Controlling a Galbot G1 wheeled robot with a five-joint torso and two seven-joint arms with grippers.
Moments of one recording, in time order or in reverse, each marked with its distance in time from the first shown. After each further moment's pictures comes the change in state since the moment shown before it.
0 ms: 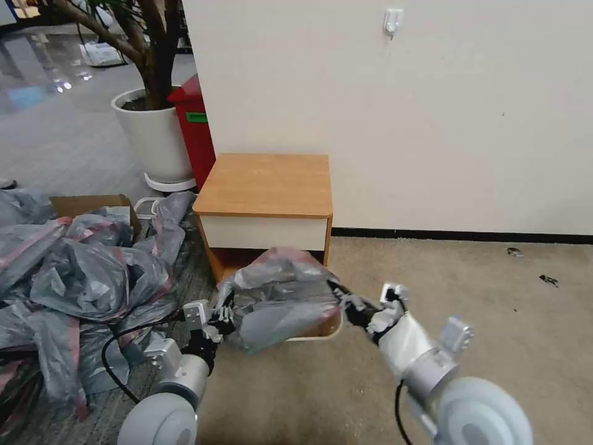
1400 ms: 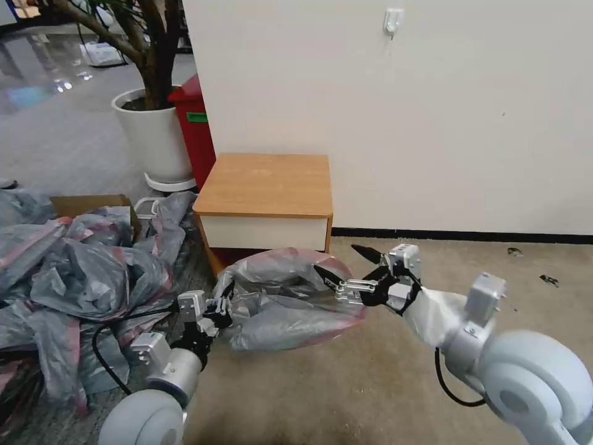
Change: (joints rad) left arm 0.016 0.042 -0.034 -0.070 0.065 -0.006 0.112; right arm 0.232 -0.299 -0.005 0.024 -0.164 -0.104 -0.241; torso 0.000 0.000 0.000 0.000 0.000
